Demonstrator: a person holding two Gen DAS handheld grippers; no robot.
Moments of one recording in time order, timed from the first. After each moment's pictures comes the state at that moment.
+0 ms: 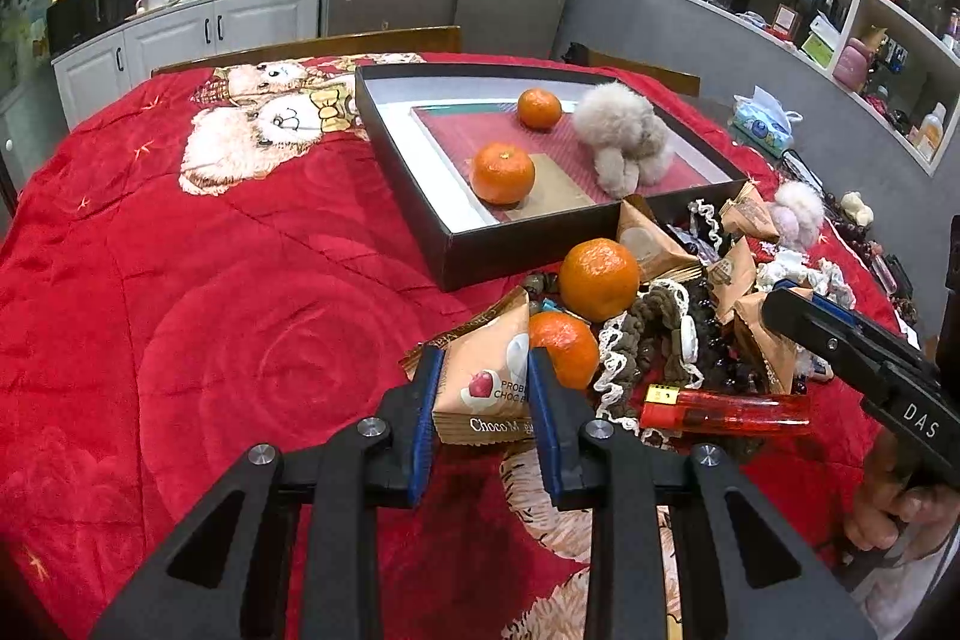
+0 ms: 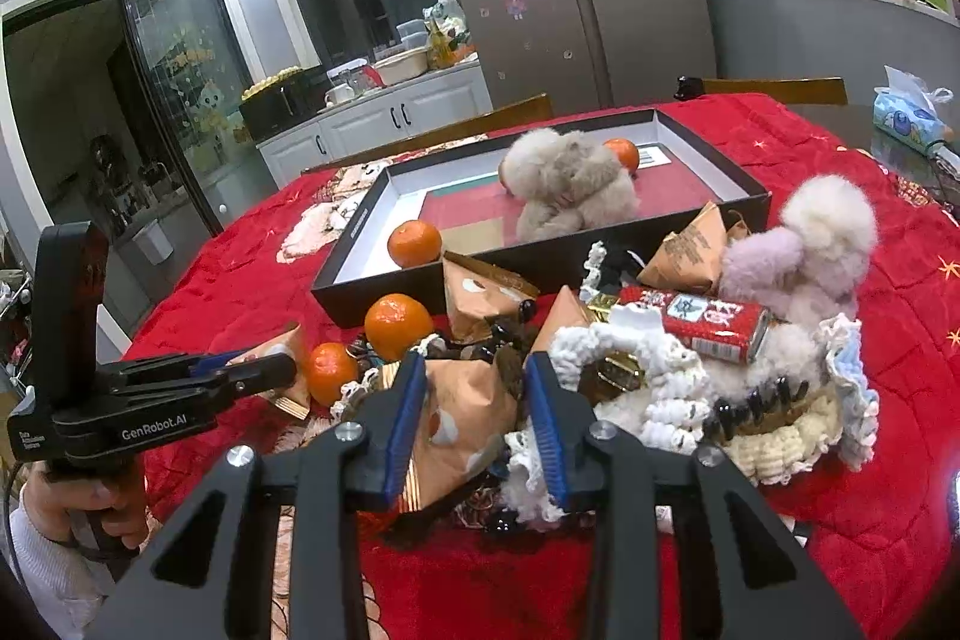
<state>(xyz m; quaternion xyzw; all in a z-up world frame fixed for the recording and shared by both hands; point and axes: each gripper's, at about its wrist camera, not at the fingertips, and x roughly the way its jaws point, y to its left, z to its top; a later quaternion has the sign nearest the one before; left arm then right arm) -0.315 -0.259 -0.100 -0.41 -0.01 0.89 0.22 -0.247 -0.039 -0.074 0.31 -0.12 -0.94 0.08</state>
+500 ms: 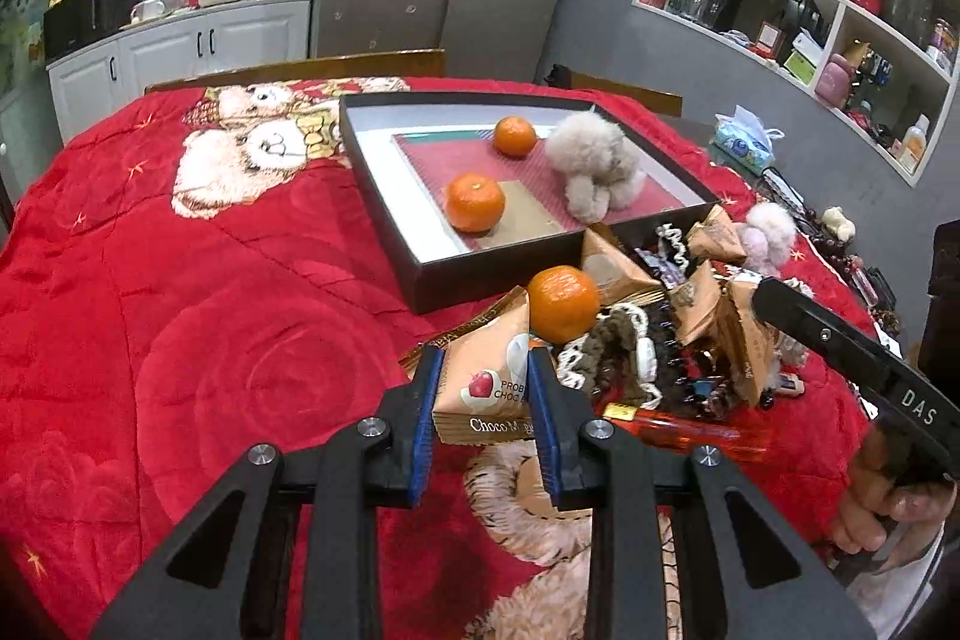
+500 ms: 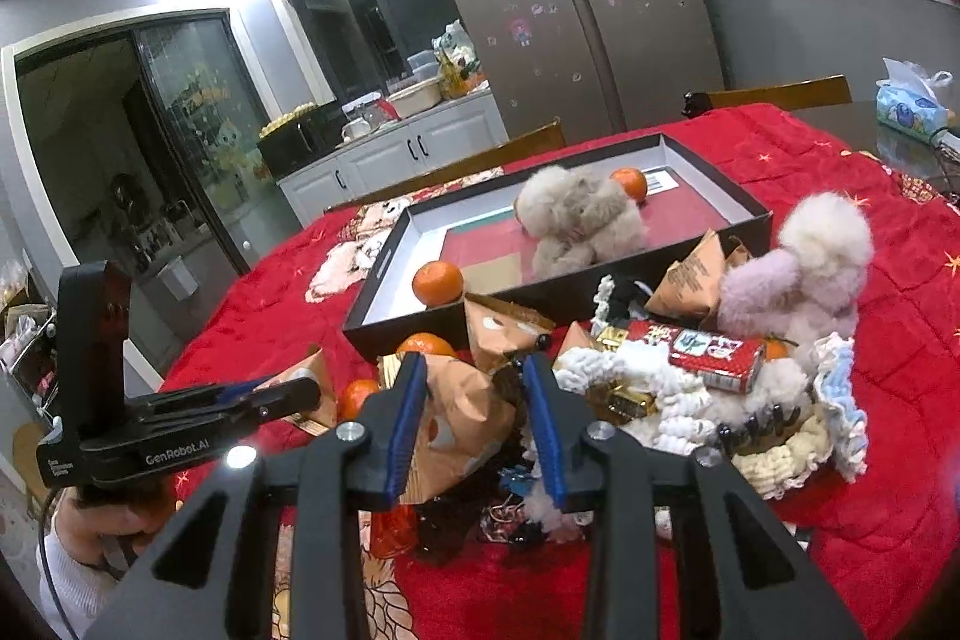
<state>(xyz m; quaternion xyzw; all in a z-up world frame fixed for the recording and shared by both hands) -0.306 -0.254 -0.084 -0.39 -0.02 0.89 0.23 -0.237 -0.030 -0.060 0.27 -0.16 -0.94 0.09</state>
